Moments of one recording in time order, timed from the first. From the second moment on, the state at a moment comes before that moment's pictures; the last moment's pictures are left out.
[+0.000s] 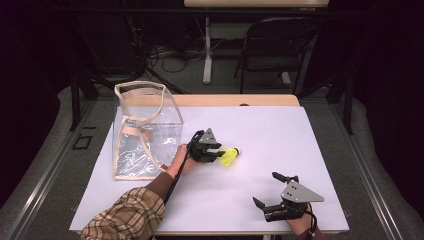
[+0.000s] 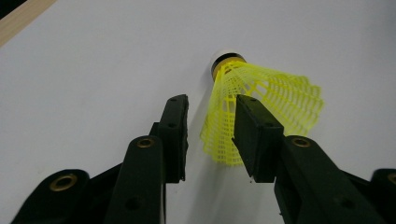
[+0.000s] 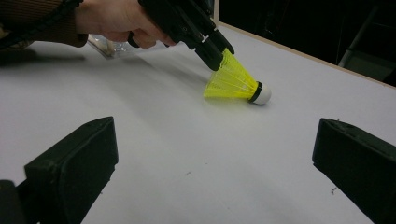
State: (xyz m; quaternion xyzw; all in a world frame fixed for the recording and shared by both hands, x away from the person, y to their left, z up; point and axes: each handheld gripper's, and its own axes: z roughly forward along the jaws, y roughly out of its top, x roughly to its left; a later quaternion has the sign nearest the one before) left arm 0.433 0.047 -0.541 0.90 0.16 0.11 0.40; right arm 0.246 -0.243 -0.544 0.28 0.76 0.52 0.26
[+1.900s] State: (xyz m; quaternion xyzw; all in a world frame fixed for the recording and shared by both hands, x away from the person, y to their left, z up) left arm 0.428 0.060 -0.532 0.88 0.17 0.11 0.43; right arm 0.247 -0.243 -0.545 0.28 0.77 0.51 0.26
